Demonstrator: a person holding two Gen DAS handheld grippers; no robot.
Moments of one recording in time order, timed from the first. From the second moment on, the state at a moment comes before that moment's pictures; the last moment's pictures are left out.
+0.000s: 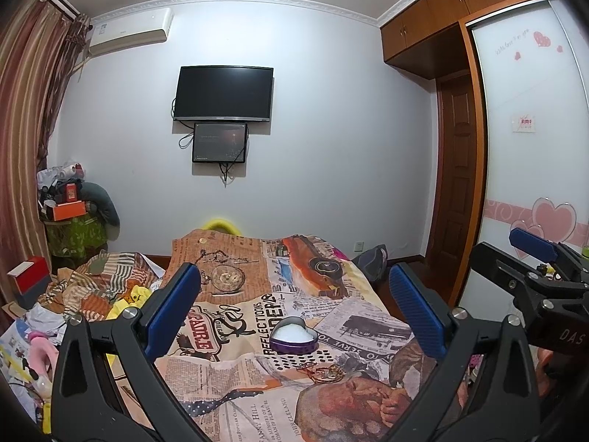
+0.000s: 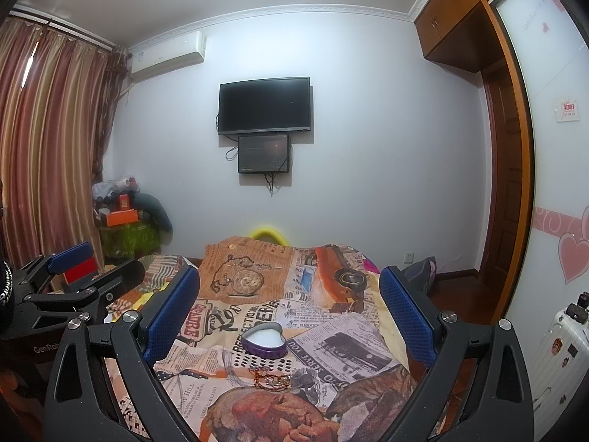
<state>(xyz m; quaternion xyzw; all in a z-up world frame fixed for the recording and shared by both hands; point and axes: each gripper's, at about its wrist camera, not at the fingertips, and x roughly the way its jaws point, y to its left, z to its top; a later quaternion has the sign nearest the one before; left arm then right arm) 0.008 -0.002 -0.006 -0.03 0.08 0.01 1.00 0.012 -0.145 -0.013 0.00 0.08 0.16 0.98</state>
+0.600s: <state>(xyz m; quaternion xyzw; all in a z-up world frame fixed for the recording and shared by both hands) 0.010 -0.001 -0.009 -0.03 0.08 0.00 1.00 0.014 -0.145 -0.012 0.00 0.08 0.17 0.98</state>
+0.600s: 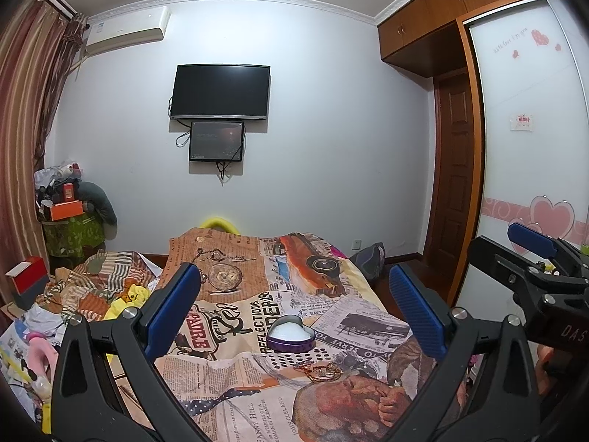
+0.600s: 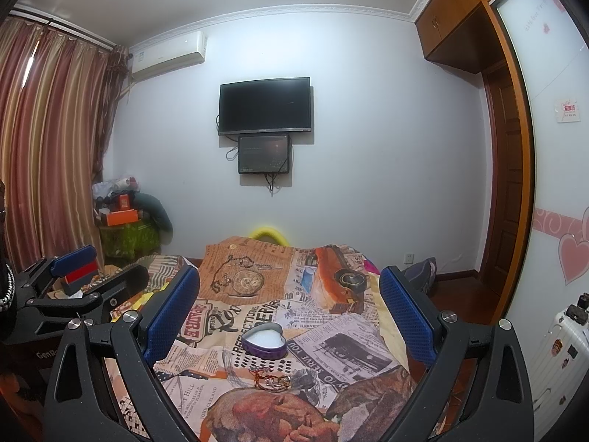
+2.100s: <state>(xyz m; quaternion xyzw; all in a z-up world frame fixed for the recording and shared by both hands) 0.136 0.032 -0.120 -0.04 0.25 0.02 0.97 0.117 -0.146 -0.114 -0.01 0.26 0.15 0.95</state>
